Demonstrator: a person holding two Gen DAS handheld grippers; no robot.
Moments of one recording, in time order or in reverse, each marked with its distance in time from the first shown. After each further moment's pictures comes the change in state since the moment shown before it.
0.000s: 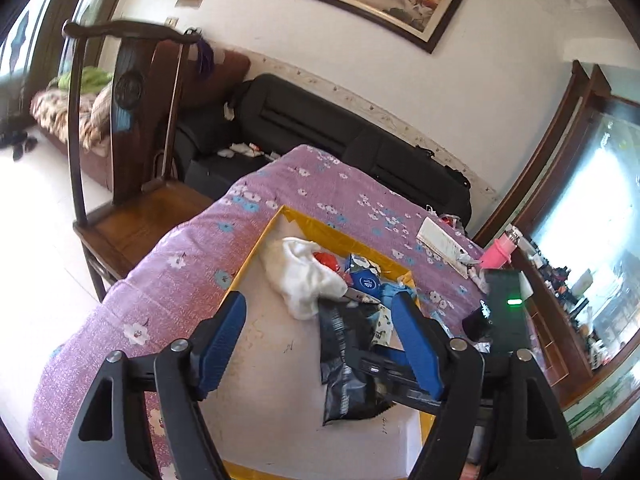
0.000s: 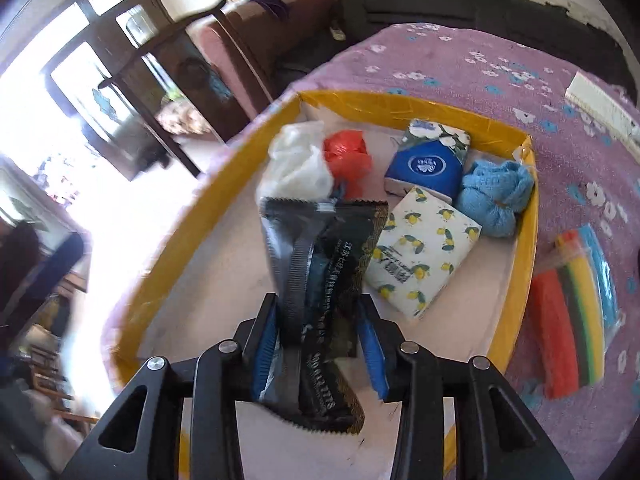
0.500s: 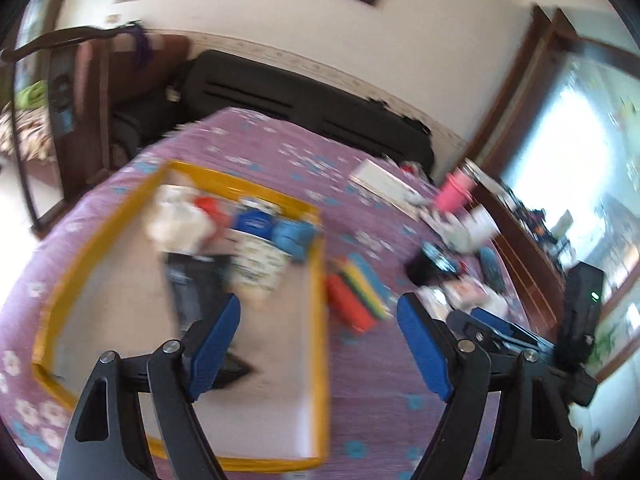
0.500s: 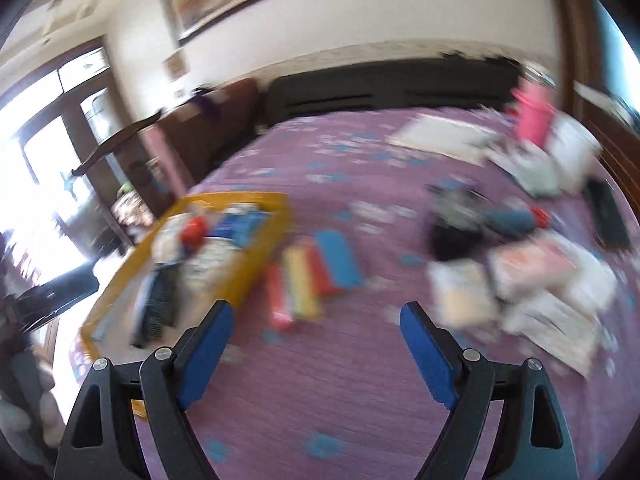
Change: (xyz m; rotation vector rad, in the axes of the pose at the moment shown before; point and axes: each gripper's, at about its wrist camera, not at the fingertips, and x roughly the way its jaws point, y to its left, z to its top) left arm 0.029 -0.133 -0.056 0.150 0.151 -0.108; right arm -0.159 -0.158 -0.088 0.189 -0.311 -0.241
